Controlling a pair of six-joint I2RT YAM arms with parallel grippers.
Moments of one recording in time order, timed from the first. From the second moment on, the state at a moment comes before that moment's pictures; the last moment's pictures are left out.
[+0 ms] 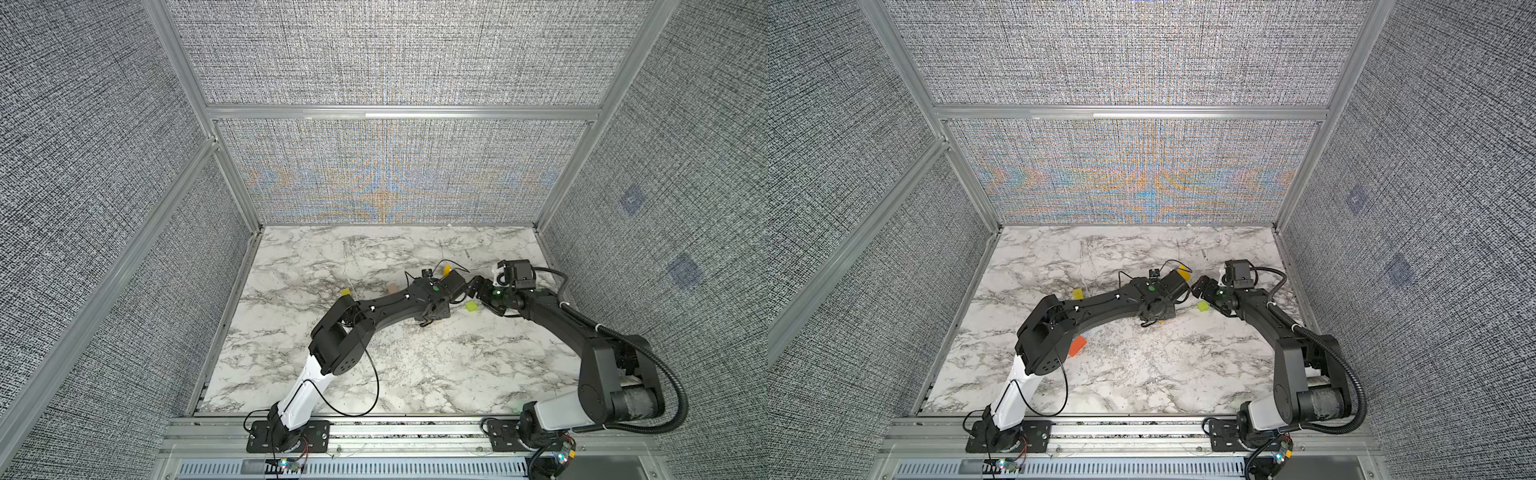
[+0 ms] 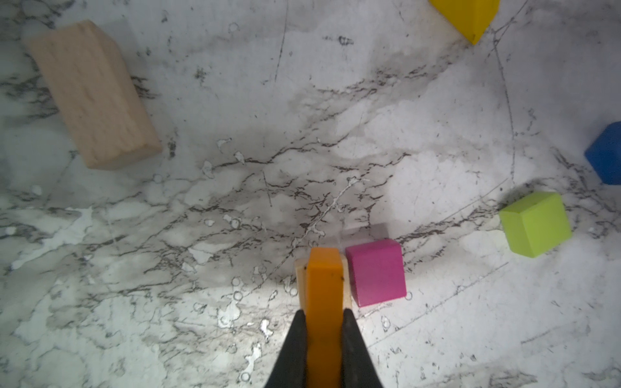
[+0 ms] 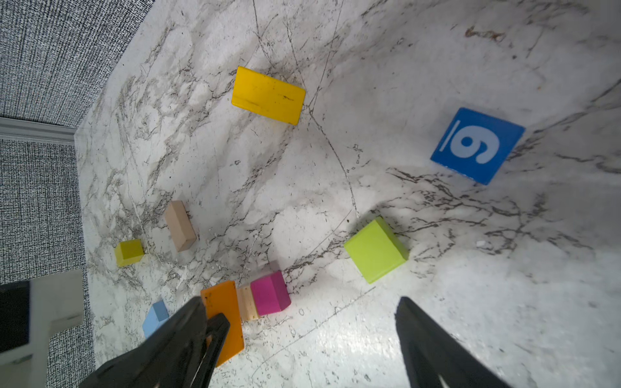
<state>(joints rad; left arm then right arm) -1.01 2.22 1.80 -0.79 -0.25 -0.97 0.09 1.47 0.85 -0.29 -0.32 0.59</state>
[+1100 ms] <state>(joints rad) -1.01 2.22 1.83 -0.80 -0.25 -0.96 0.09 1.47 0.85 -0.28 -0.34 0.60</state>
